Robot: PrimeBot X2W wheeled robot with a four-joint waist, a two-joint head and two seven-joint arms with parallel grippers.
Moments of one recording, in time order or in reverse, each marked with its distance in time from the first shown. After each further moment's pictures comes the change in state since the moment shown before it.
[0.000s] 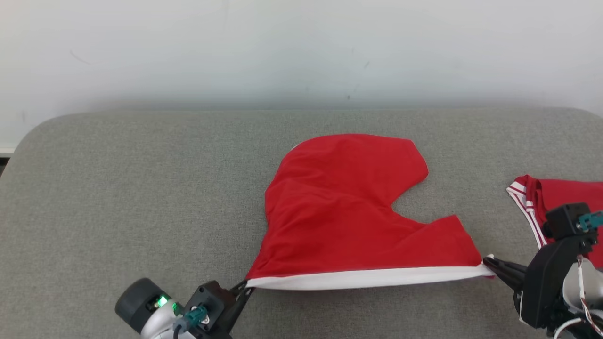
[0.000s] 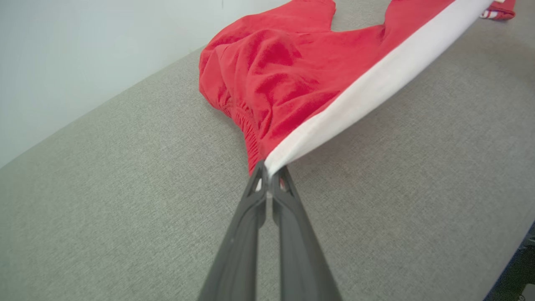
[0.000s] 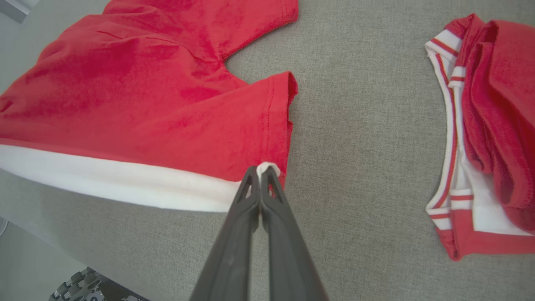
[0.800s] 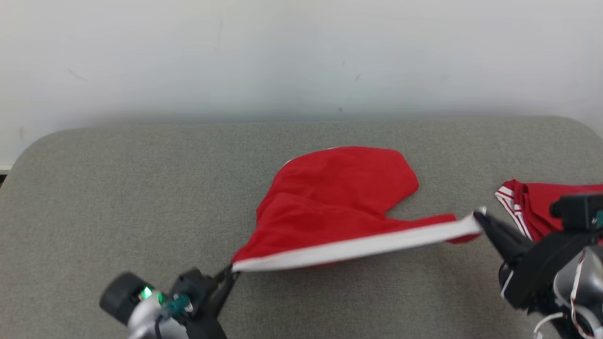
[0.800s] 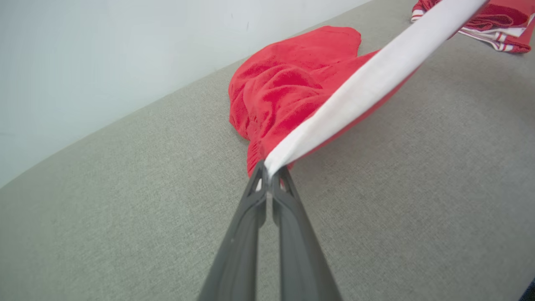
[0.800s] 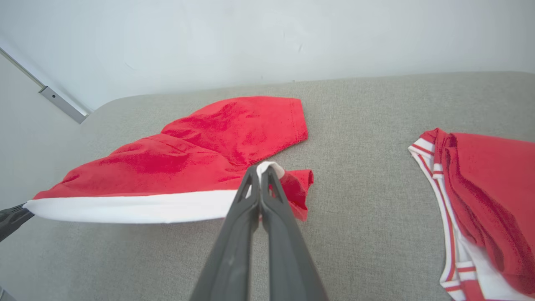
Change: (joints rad) left arm 0.035 0.000 0.029 0.012 -0.035 0.051 -0.046; right arm 0.041 0.132 -0.031 -0.099 -0.076 0.000 -0.257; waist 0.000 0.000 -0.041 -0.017
